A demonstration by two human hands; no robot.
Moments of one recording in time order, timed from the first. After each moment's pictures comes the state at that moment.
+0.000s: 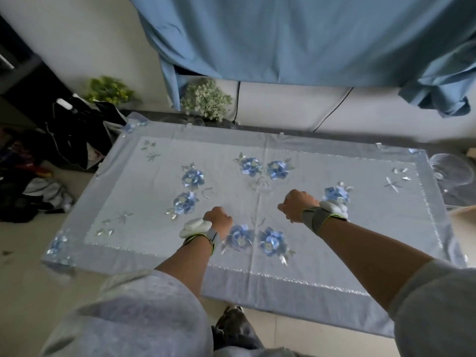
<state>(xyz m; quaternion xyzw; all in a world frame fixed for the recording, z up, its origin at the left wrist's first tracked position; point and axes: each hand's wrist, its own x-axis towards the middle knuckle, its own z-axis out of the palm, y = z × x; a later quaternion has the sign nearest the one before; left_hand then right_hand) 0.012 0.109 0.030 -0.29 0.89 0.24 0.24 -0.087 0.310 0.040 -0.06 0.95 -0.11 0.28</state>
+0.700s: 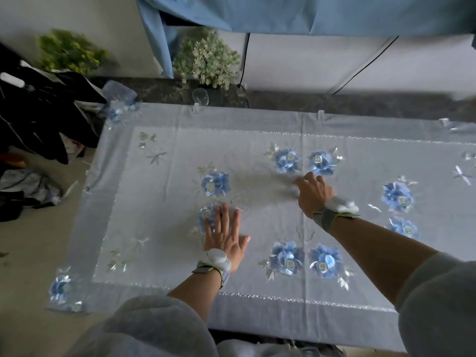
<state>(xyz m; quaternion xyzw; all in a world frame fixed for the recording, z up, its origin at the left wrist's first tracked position) 0.011 -0.007 -0.077 -0.07 0.97 0.06 0.21 -0.149 0.199 -0.037 -0.10 0.97 0.01 0.21</state>
